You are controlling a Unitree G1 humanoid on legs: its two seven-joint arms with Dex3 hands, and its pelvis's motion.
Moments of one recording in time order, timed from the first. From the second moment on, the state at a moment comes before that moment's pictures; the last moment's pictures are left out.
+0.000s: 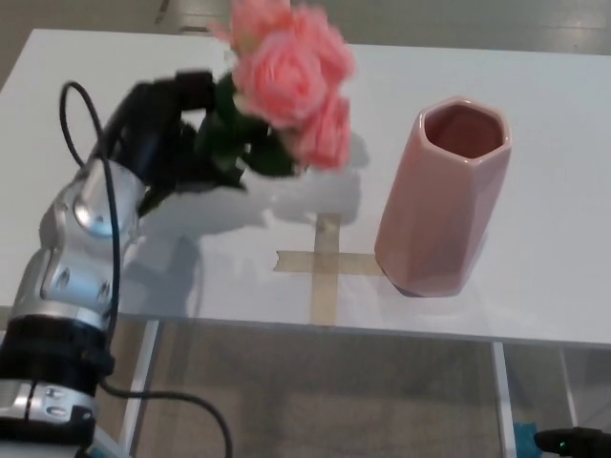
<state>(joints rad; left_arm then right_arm) -0.73 0.28 0.04 0.53 0.33 -0.04 -0.12 -0.35 -0.30 -0.06 1.26 -0.14 -0.06 0.01</state>
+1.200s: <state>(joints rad) -1.04 0.18 0.16 0.23 -0.02 0.33 -0.21 -0.35 -0.31 -0.05 1.27 -0.14 -0.06 0.01</state>
